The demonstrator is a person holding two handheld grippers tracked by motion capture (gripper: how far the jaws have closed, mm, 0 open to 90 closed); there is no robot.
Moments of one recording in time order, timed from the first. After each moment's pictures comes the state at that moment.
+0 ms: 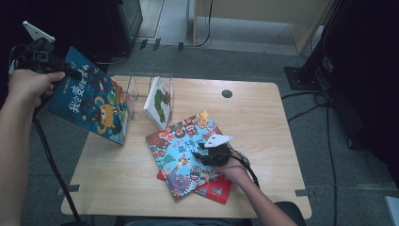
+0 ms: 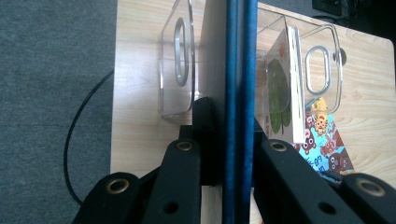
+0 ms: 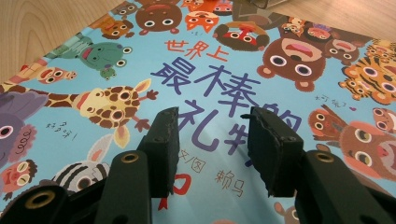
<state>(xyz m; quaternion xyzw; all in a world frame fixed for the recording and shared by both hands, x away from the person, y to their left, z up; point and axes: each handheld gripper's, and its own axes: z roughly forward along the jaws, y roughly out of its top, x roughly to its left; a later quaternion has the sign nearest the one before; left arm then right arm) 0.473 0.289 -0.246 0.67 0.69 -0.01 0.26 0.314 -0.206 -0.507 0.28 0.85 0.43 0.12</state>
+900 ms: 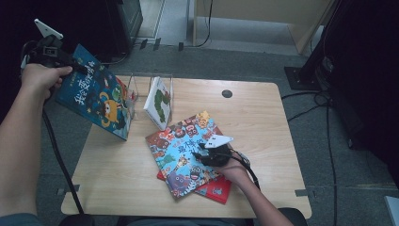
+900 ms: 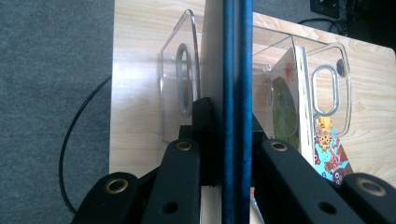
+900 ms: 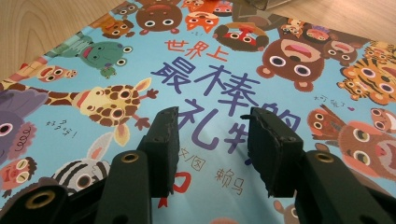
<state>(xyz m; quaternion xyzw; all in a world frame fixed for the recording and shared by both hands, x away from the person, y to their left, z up) 0.508 0.291 -0.262 0.68 0.68 -0.02 0.27 0.313 -0.207 -0.508 0.27 0.85 0.43 0.13</state>
